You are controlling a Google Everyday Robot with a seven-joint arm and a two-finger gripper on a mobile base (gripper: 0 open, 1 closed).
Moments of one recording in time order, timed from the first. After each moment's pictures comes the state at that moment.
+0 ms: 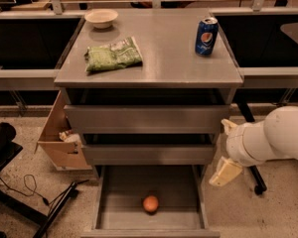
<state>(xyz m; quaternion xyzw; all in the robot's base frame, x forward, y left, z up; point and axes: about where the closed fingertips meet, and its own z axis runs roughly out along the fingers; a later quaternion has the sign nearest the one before) 0.486 -0.208 0.720 -0.57 0.78 -0.02 0.27</state>
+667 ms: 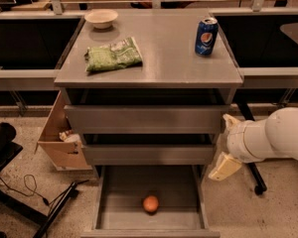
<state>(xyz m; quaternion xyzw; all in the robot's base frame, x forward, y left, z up) 0.503 -0.207 0.724 -0.56 0.77 -0.04 0.30</state>
